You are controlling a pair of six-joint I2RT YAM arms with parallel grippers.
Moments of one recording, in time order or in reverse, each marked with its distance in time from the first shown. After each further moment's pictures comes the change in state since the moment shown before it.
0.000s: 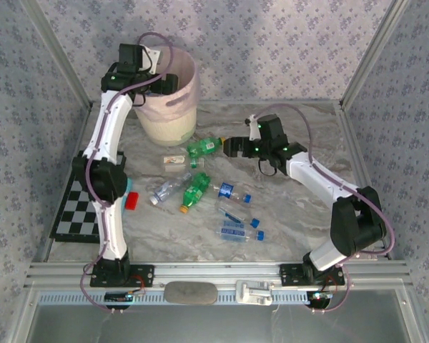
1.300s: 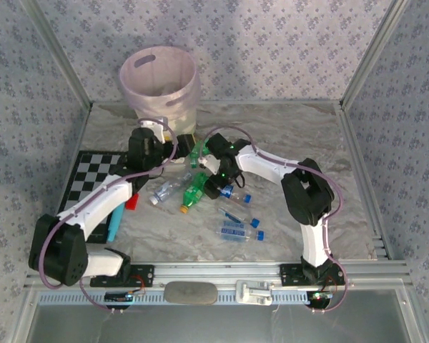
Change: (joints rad) left arm -0.224 -0.764 -1.452 0.932 -0.011 -0.502; right arm 0.245 0.441 0.346 -0.571 0.097 -0.488
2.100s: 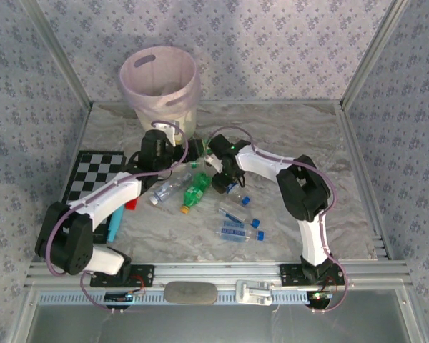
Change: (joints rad) left arm -0.067 0.085 0.011 0.012 -0.027 0.009; right arm -0.046 0.041 -0.031 0.068 0.142 0.056
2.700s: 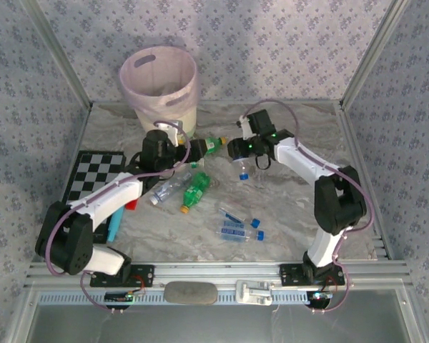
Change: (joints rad) left arm -0.049 0.021 0.000 0.088 0.067 -0.029; right arm -0.277 -0.294 -0.165 0.409 -0.267 0.448
